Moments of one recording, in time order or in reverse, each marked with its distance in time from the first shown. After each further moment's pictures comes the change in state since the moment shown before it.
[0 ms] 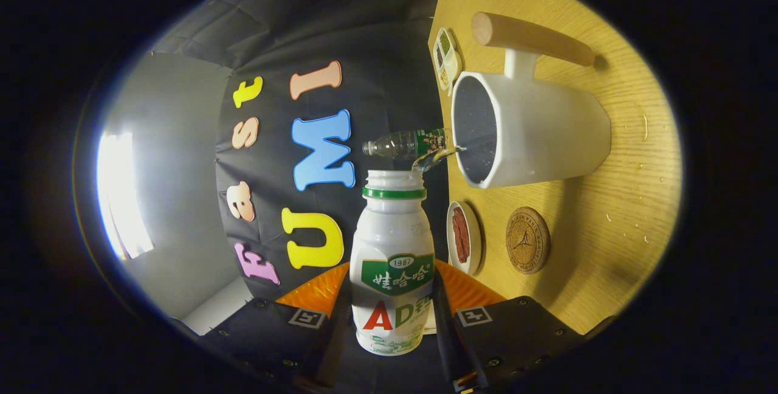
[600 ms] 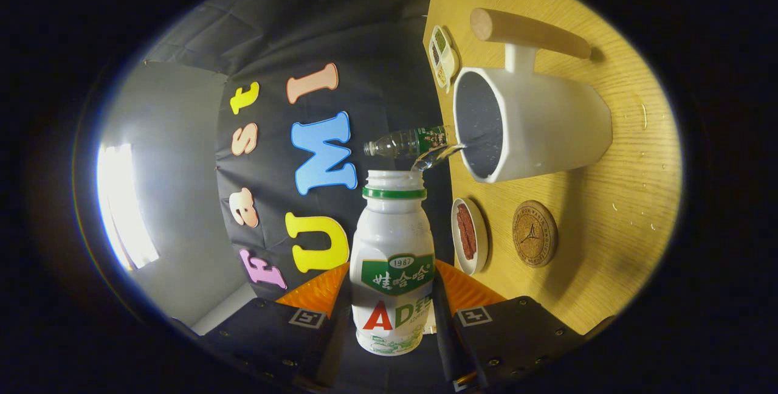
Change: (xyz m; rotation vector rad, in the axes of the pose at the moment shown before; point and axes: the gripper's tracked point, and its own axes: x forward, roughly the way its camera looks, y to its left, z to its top) arm 0.002 0.003 -0.002 0.046 -0.005 0.016
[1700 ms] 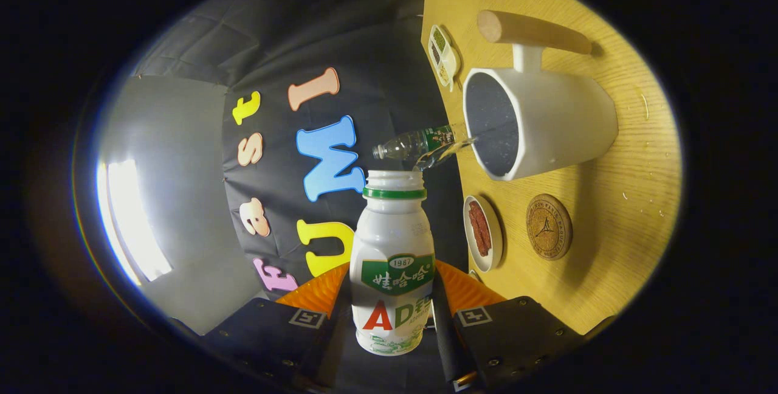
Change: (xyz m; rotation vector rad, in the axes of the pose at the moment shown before) arm 0.002 0.004 -0.003 0.071 -0.019 0.055
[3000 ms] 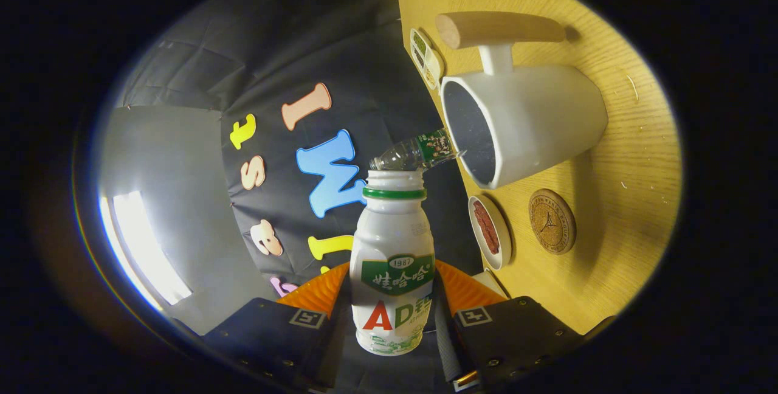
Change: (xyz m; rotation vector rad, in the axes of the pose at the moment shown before) arm -0.003 -0.001 0.010 0.113 -0.048 0.032
